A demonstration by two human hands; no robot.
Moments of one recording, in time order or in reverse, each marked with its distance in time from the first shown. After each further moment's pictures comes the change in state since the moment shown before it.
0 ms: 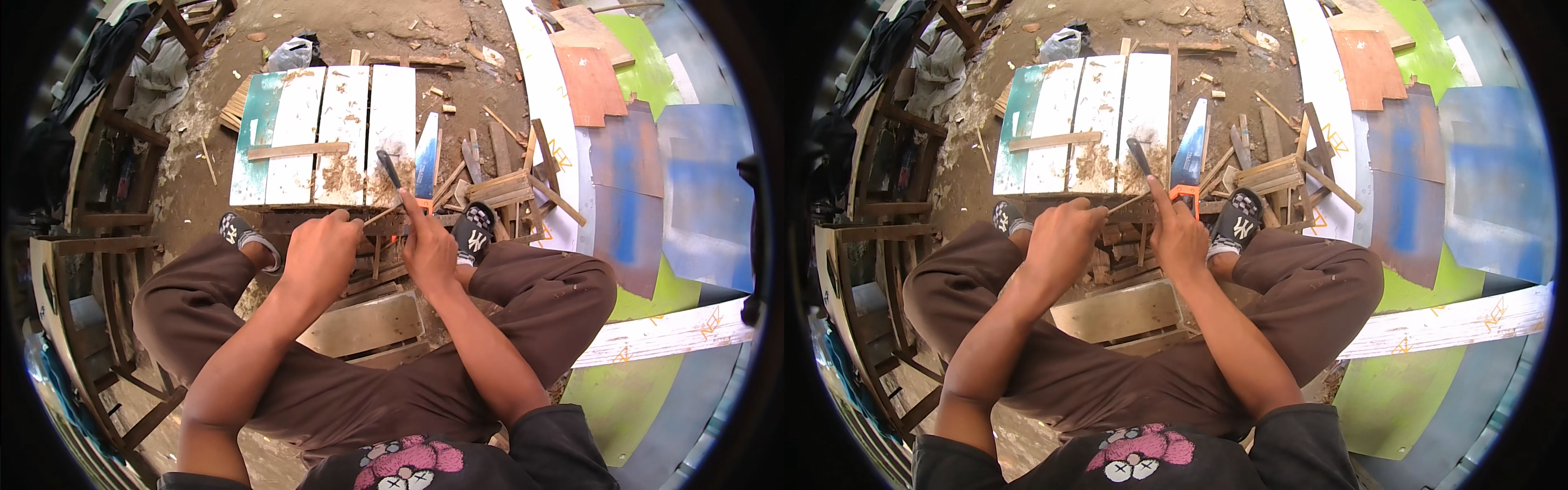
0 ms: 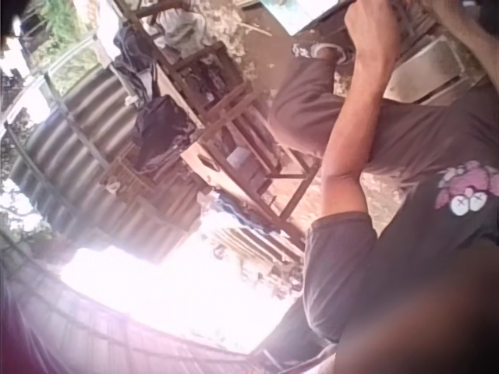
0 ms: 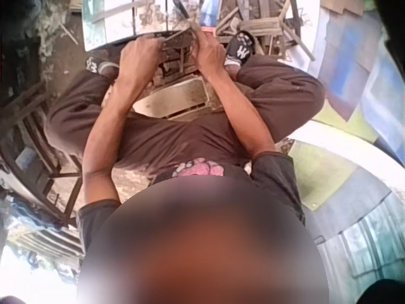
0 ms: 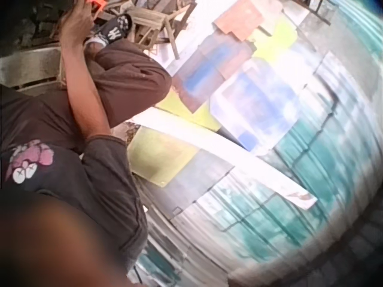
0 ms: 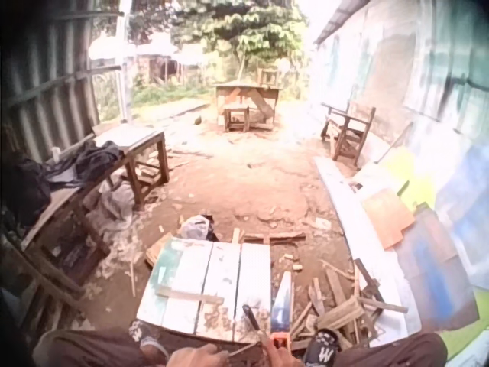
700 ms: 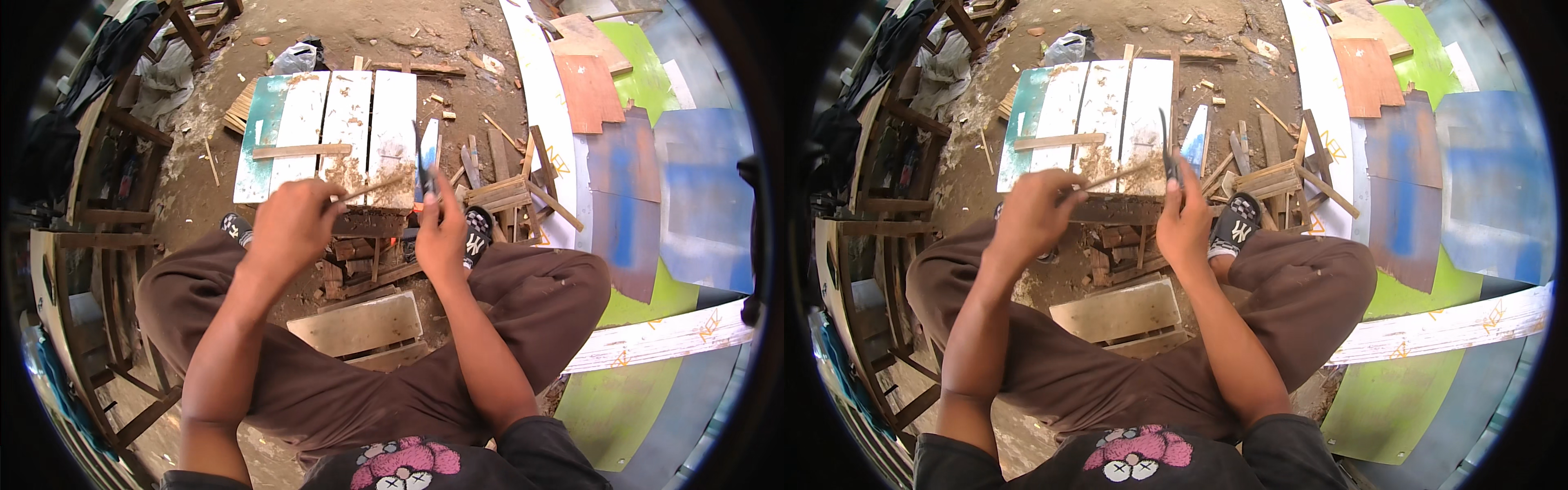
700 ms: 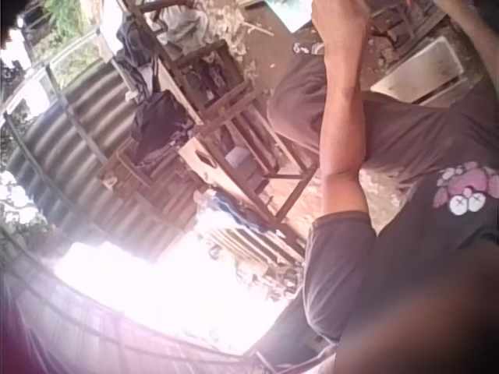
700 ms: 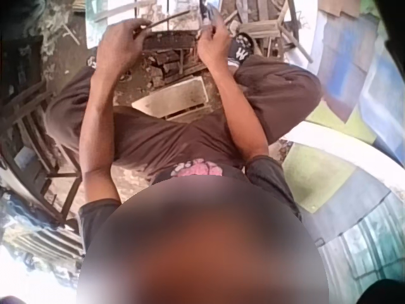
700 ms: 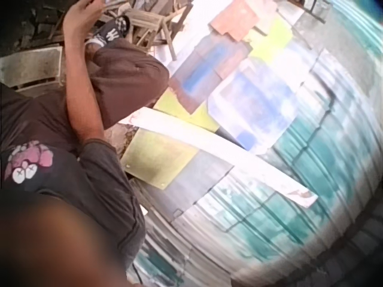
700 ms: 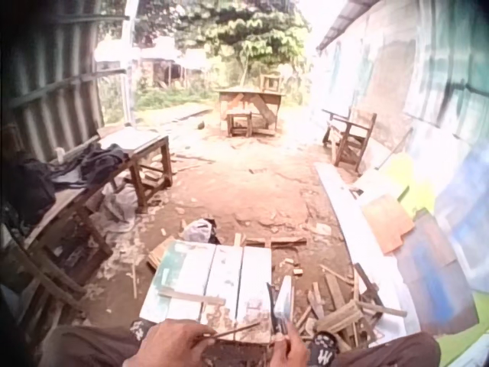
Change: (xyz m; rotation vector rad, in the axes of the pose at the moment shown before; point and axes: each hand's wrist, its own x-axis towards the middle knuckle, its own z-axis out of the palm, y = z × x) left_hand 0.006 -0.011 -0.049 -0.248 0.136 -0.174; right_hand 0.037 -0.017 -0.037 0.454 0.140 0.273
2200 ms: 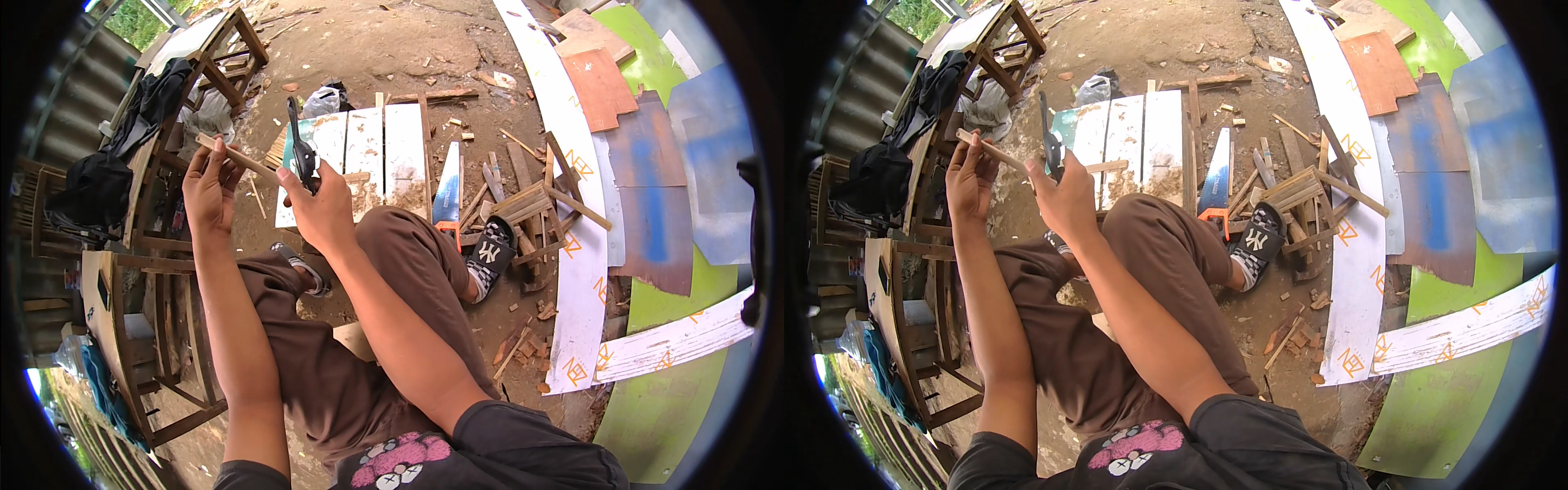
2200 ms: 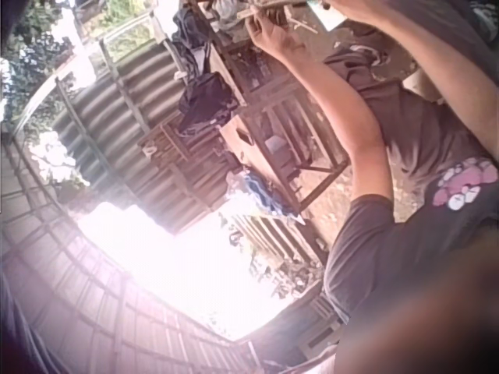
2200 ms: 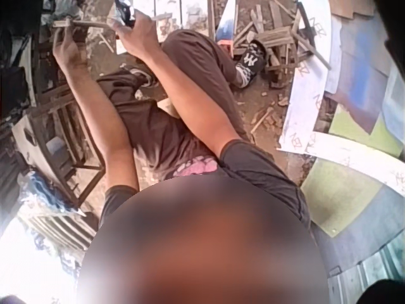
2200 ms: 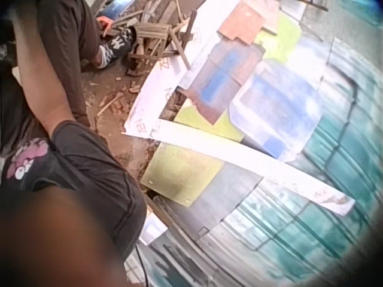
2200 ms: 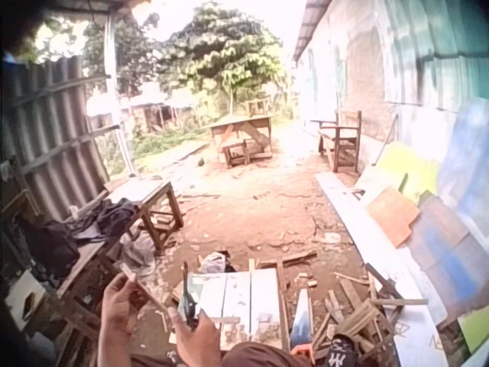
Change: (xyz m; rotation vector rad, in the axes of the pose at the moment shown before) left_hand 0.026 -0.097 -0.106 -1.131 0.639 -0.083; right_hand 0.011 -0.151 0.090 0.742 -0.262 0.022
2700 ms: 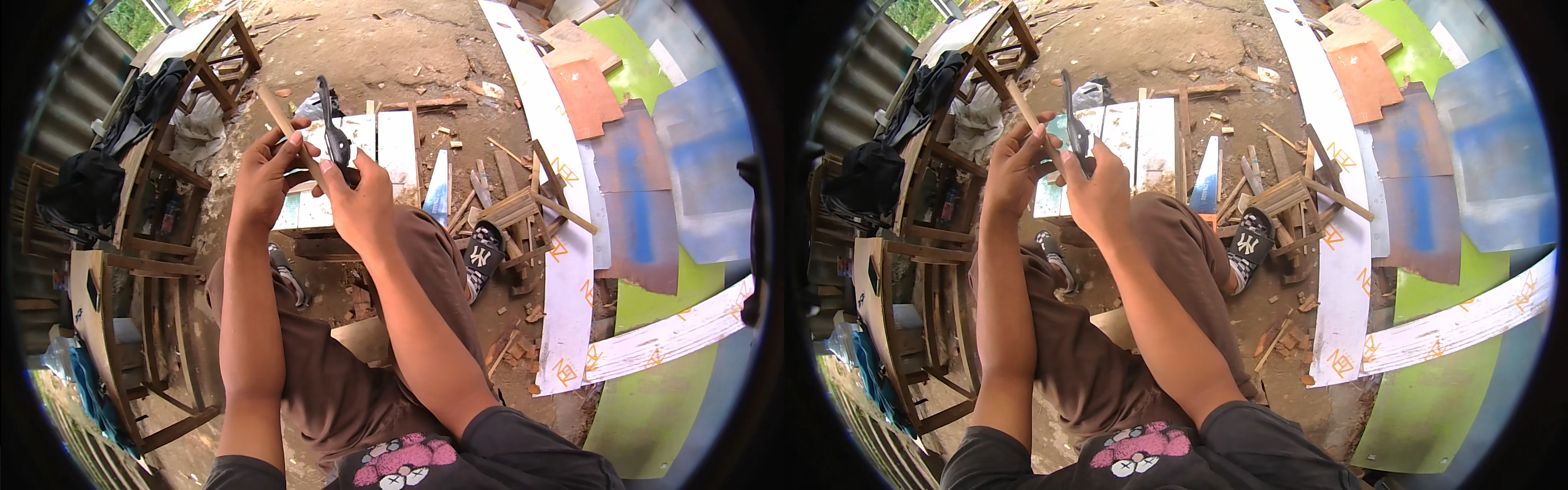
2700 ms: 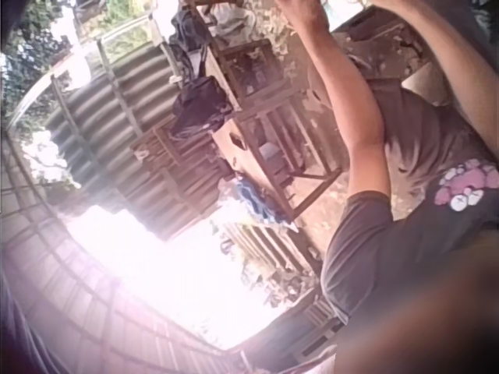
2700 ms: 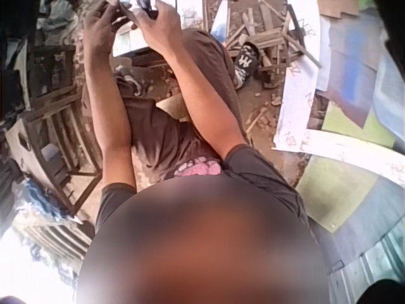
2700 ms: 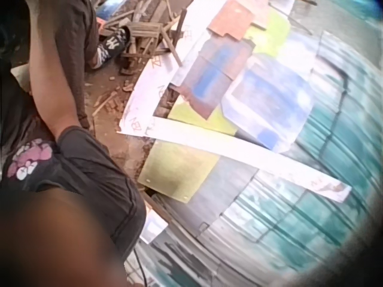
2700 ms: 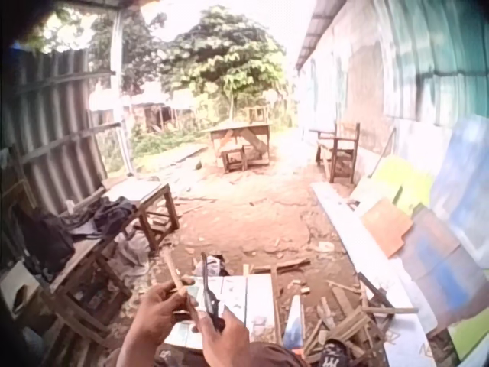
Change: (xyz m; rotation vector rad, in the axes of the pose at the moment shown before) left_hand -0.046 0.008 0.090 0.043 -0.400 -0.173; right_hand -0.012 -0.044 -0.042 -0.140 0.081 -0.093
